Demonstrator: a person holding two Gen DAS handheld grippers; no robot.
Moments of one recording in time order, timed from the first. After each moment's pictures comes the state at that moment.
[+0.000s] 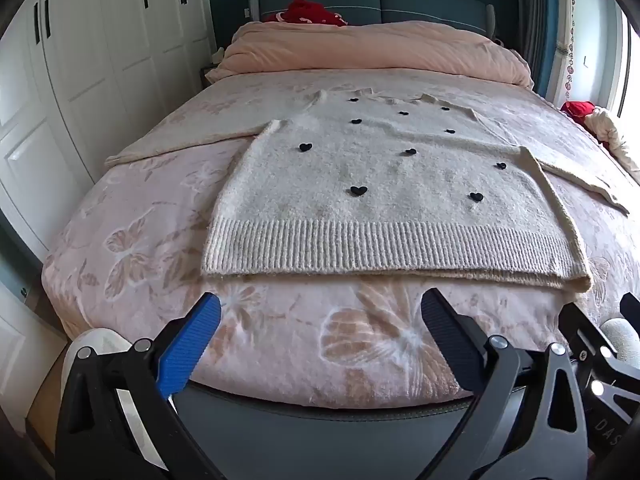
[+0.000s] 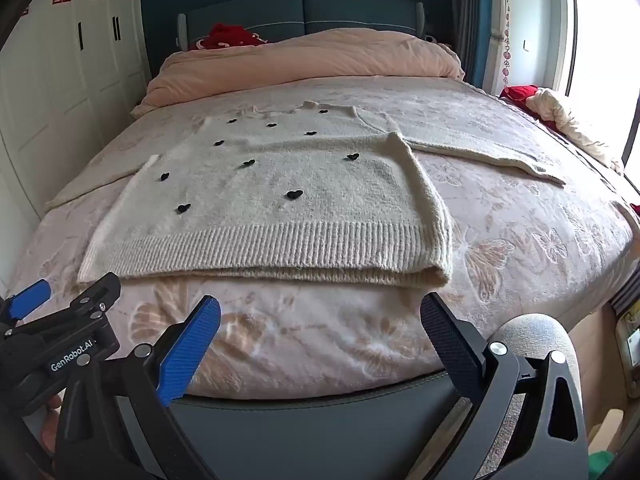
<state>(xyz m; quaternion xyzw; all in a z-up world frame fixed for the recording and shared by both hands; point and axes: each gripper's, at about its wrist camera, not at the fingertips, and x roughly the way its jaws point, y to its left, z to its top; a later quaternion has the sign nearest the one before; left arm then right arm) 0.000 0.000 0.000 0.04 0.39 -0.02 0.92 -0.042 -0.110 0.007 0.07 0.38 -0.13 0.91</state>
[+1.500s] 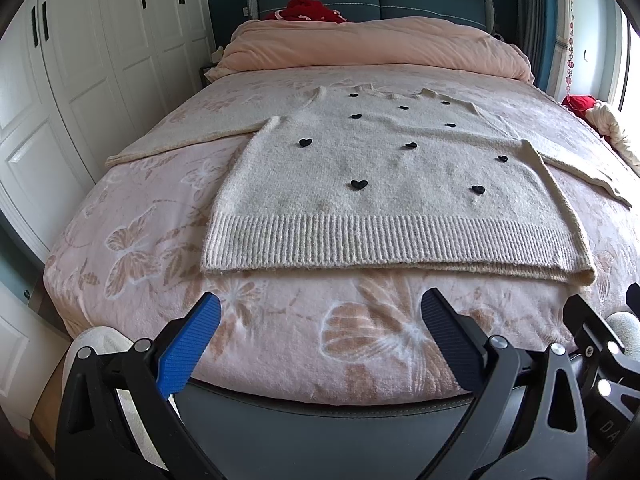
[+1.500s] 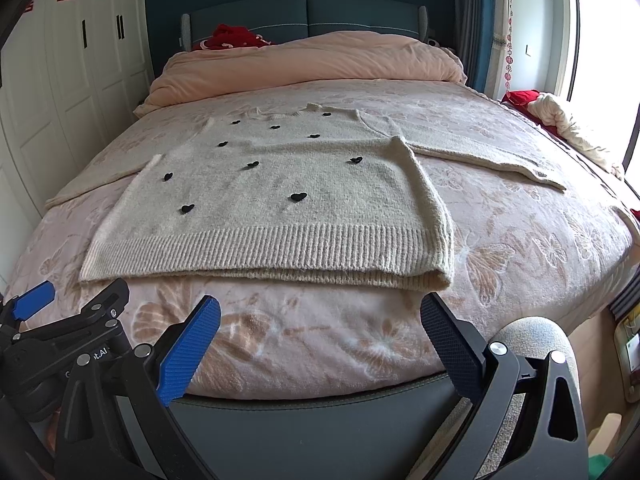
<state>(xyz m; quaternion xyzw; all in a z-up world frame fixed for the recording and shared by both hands) -0.001 -0.005 -0.007 0.04 0.40 -0.01 0.92 -0.042 -0.106 0.008 0.06 0.38 -0.13 0.91</state>
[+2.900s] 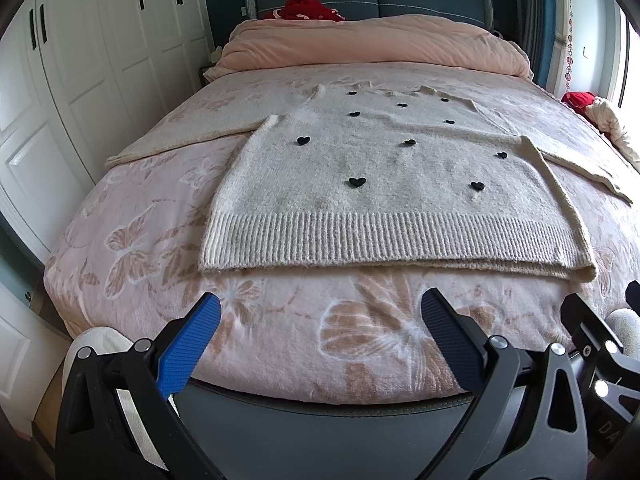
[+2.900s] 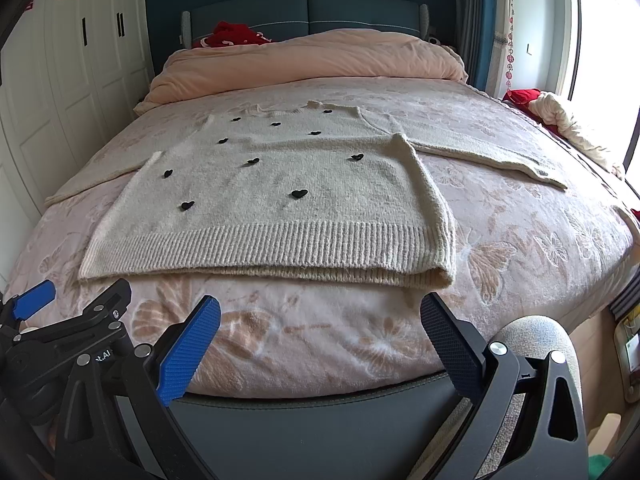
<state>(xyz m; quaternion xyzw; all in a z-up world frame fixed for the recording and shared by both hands) -0.003 -0.006 -0.012 0.05 0.40 -0.01 0.92 -0.042 -0.105 0.007 0.06 0.38 -0.13 0.91</state>
